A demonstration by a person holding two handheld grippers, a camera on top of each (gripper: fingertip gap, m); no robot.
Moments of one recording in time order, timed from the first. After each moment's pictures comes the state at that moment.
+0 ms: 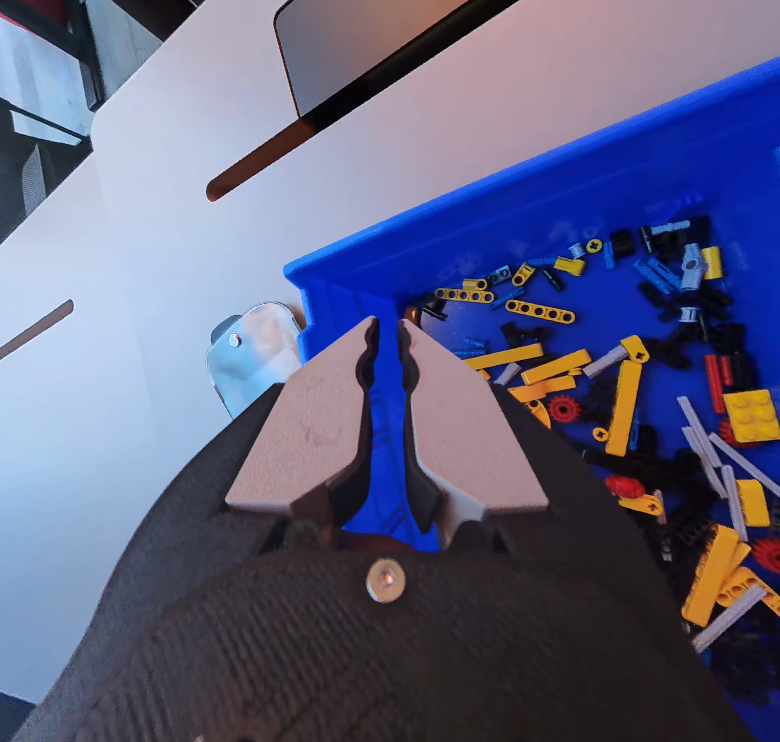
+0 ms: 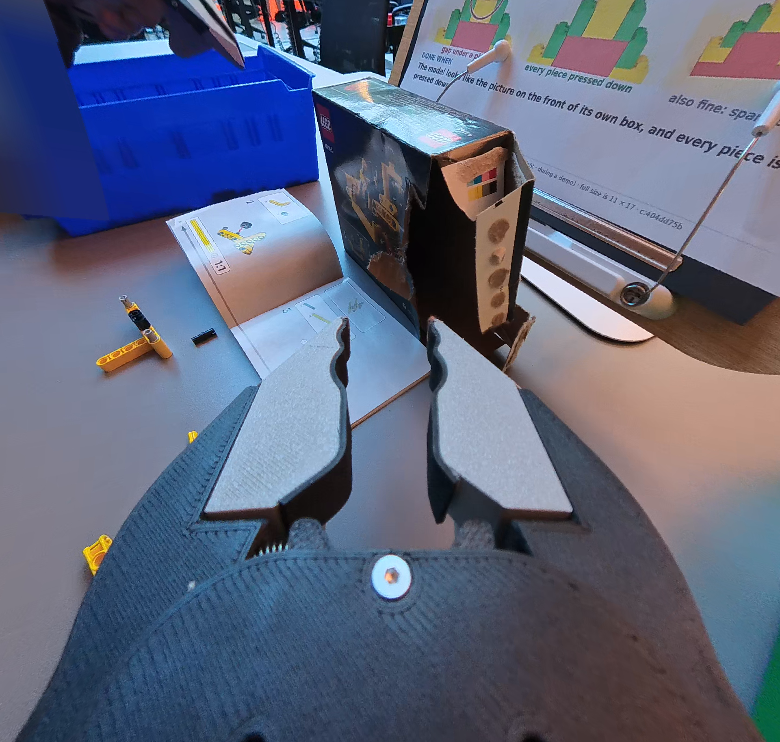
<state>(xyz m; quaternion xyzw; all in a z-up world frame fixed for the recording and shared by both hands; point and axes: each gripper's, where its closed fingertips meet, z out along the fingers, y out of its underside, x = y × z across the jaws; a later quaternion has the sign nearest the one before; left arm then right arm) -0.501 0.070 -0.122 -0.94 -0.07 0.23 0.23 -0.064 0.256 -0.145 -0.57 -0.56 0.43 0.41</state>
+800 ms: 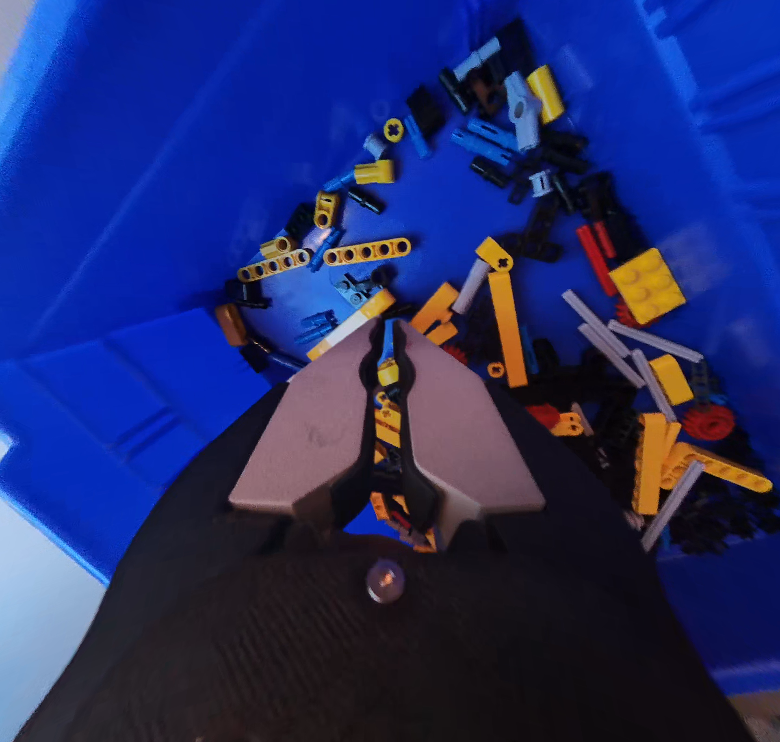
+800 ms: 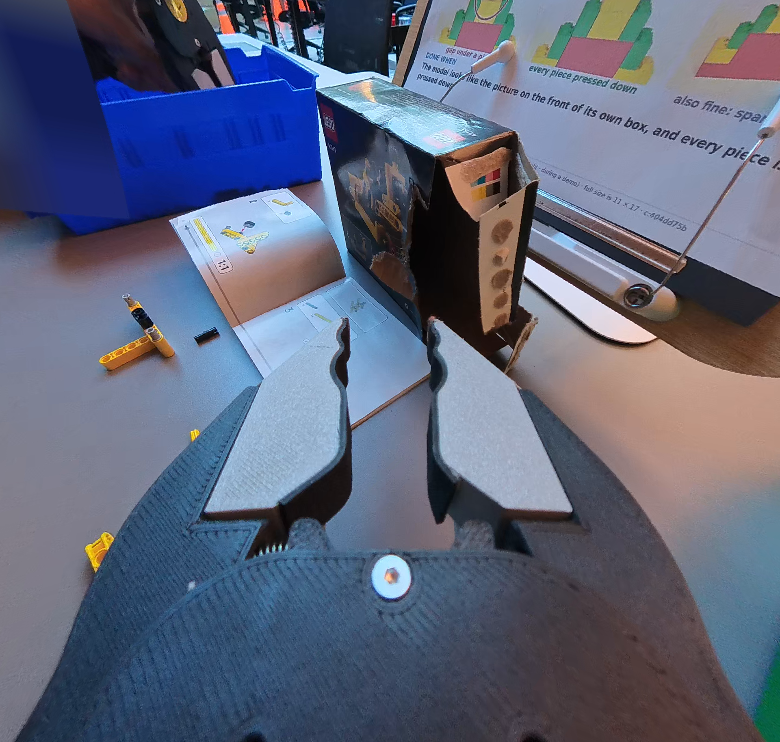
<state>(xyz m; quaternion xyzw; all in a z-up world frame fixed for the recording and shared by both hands) -0.433 0.061 -0.204 -0.99 0.09 0.09 0.10 -0.065 0.255 -0.145 -0.57 -0.57 0.43 0.41</state>
